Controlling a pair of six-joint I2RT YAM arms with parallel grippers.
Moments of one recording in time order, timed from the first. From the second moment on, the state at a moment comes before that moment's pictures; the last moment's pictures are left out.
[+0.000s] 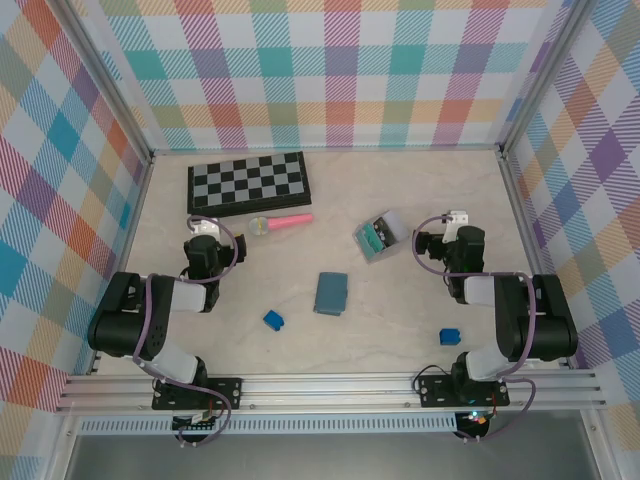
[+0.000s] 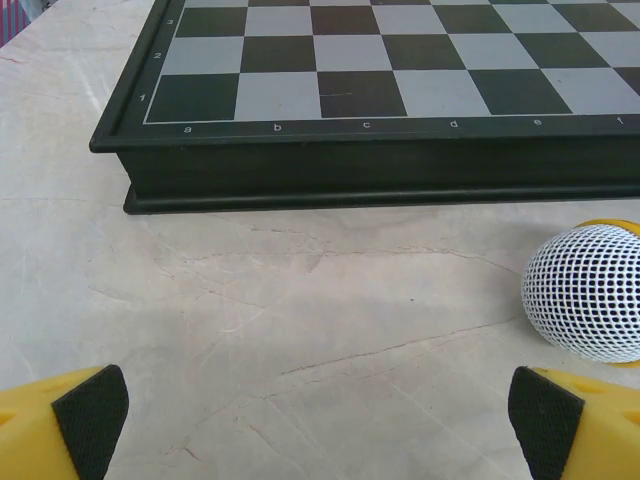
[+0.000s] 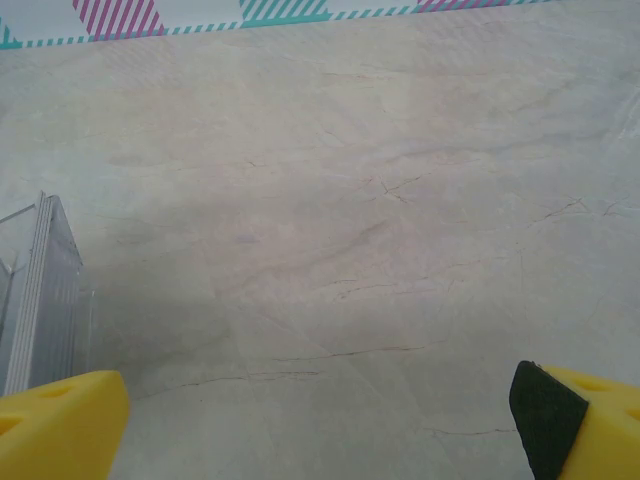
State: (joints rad) left arm -0.10 1.56 0.39 0.73 -0.20 -0.11; right arm 0.01 1.51 0.42 0.66 -0.10 0.06
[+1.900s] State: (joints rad) left arm -0.25 1.41 1.00 -0.54 0.14 -0.56; right arm 0.01 1.11 0.89 -0.58 -0.17 0.49
